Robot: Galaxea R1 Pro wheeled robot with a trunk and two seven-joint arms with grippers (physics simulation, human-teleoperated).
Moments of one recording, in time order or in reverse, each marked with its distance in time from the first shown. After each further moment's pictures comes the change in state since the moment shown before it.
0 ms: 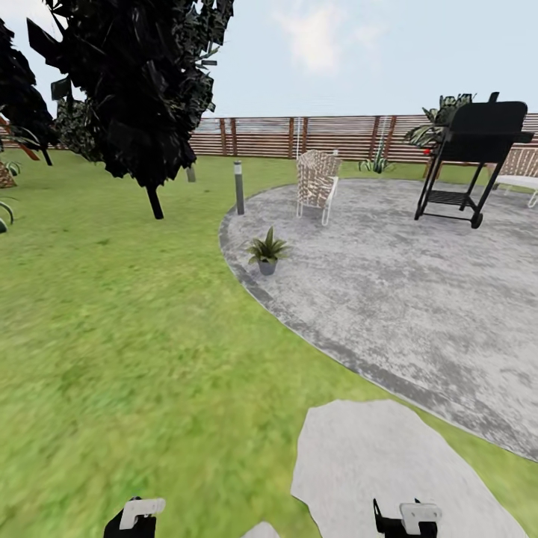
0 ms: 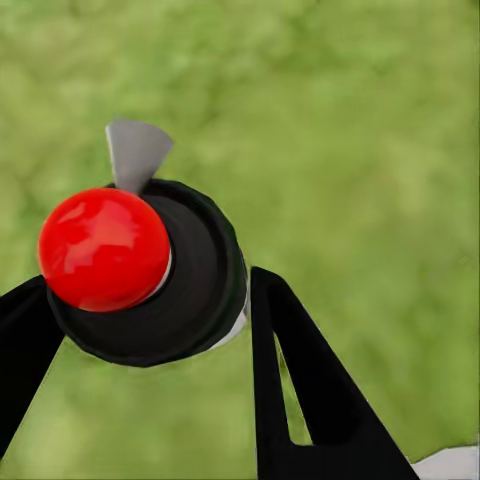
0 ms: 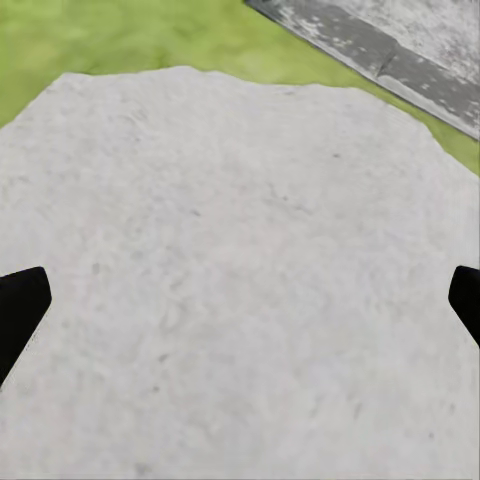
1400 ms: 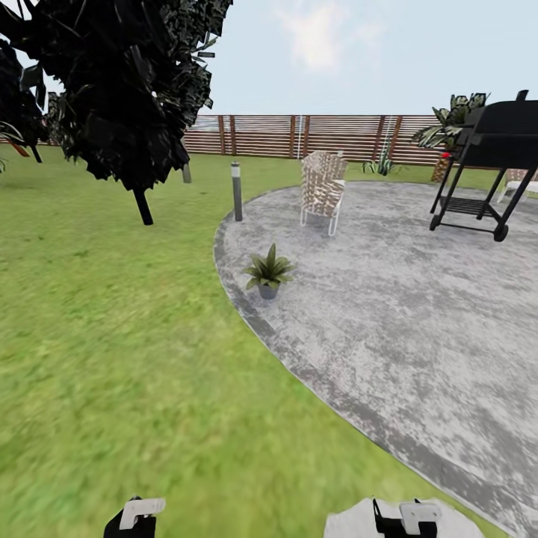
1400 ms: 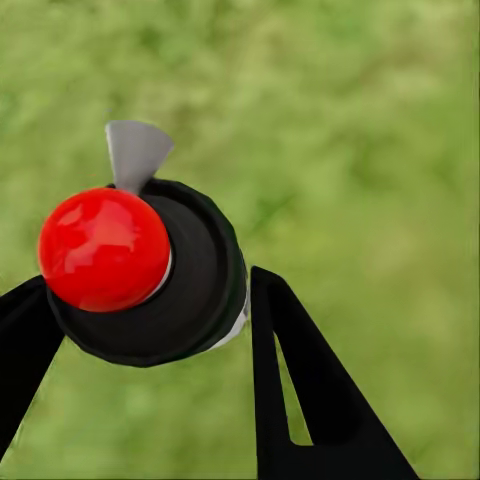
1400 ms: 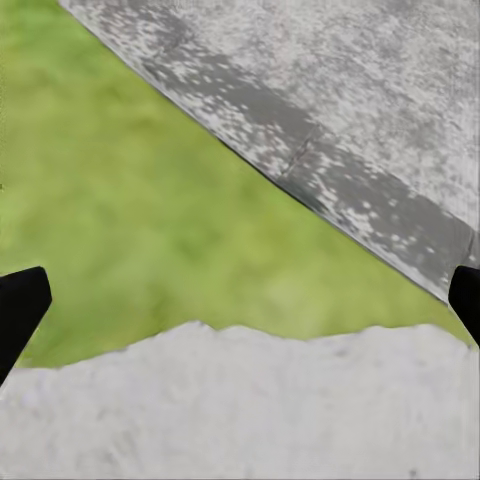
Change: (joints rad) left arm 0.000 0.000 0.000 0.000 0.000 0.001 0.000; right arm 0.000 0.001 0.000 0.000 0.000 0.000 0.000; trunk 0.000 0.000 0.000
